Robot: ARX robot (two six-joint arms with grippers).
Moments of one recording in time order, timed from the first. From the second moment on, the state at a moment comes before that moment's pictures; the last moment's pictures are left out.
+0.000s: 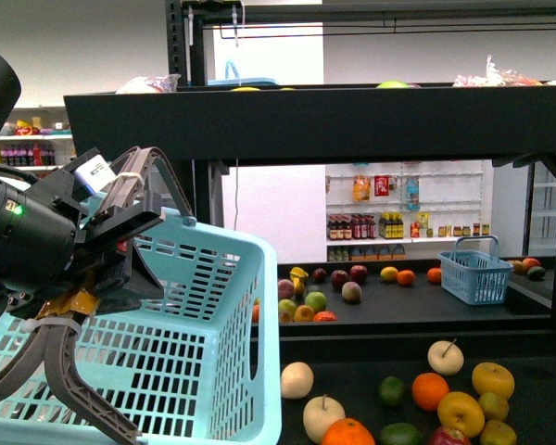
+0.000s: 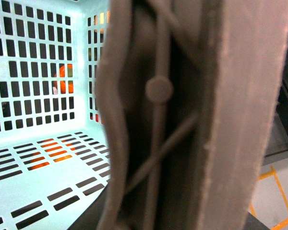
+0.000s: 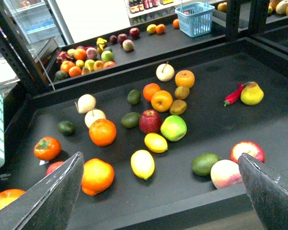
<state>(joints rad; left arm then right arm) -0.16 1.62 1.27 -0.19 0.37 -0.25 -0.07 0.61 0.18 0.27 0.12 0.25</state>
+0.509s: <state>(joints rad) -0.16 1.63 1.27 -0.19 0.37 -0.25 -0.18 1.59 0.81 0.15 -0.19 0.17</state>
